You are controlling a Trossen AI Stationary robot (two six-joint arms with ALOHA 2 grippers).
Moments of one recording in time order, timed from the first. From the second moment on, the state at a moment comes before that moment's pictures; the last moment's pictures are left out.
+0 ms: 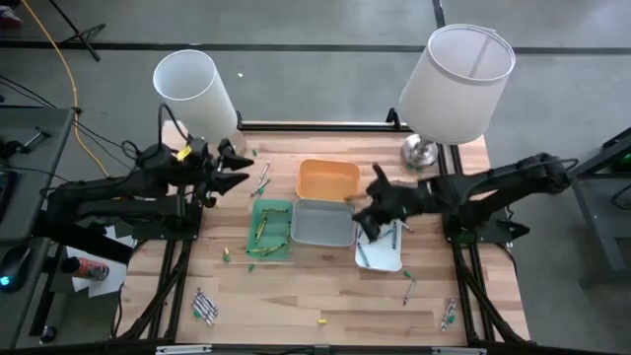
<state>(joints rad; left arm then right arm) 0.20 0.58 0.52 0.35 0.21 -0.39 0.20 1.24 1.04 -0.52 0.17 0.89</state>
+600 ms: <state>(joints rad) 0.19 0.62 0.45 0.40 0.00 -0.55 0.50 1.21 0.66 -0.40 0.53 1.64</state>
